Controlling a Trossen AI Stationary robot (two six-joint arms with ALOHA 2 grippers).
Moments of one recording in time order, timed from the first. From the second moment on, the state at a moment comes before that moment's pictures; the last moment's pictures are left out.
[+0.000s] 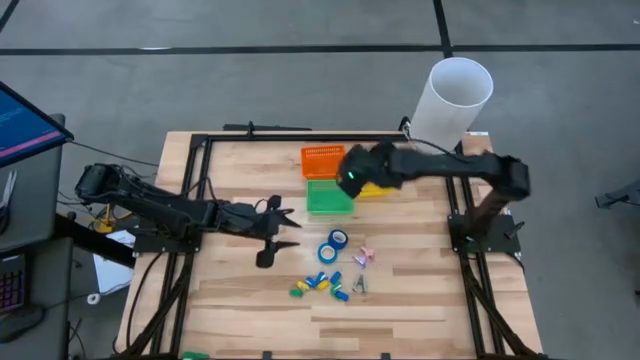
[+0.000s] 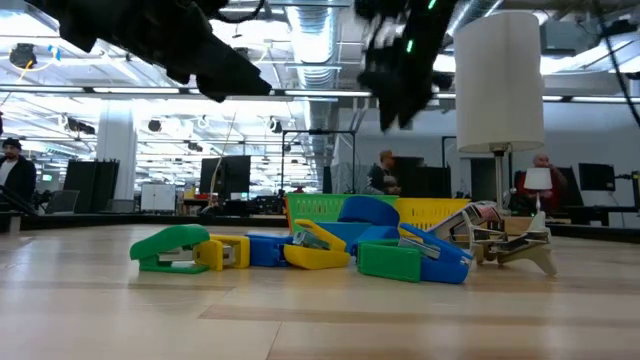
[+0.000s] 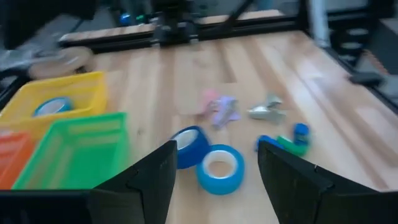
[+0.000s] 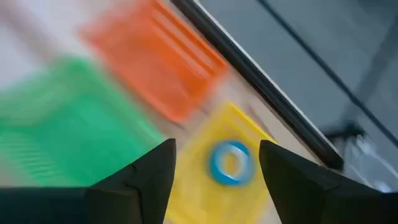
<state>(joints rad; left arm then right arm) -0.19 1.22 0.54 0.30 -0.13 0.05 -0.10 1.64 1.39 -0.86 0.61 0.42</state>
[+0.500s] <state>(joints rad) -0.25 1.44 0.54 0.42 -0.10 0.21 0.39 1.60 1.01 -0.30 0.55 0.04</state>
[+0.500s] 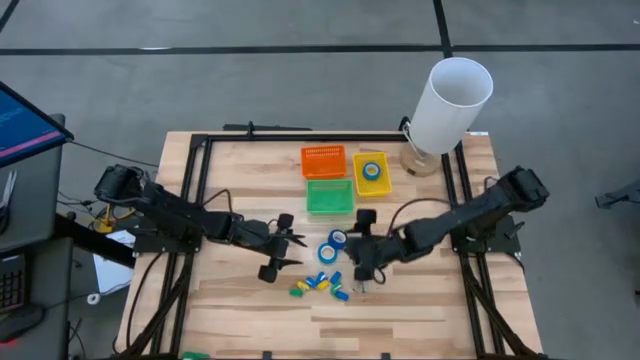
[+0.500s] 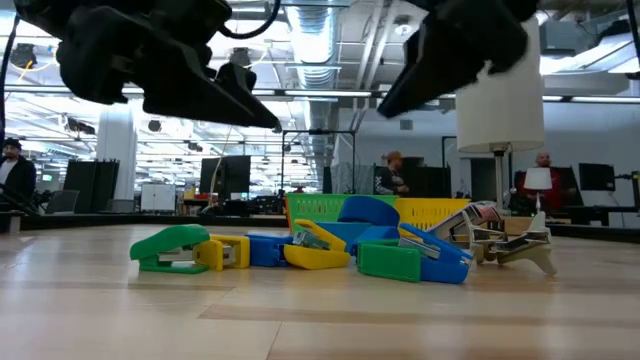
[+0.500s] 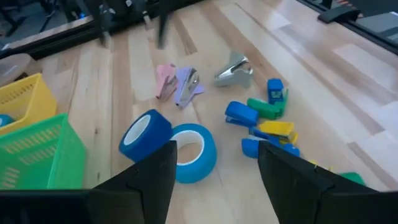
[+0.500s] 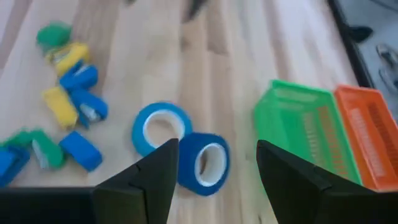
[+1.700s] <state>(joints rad) -0.19 1.38 0.54 0.43 -0.10 0.20 0.16 1.79 1.04 -0.30 0.02 0.02</state>
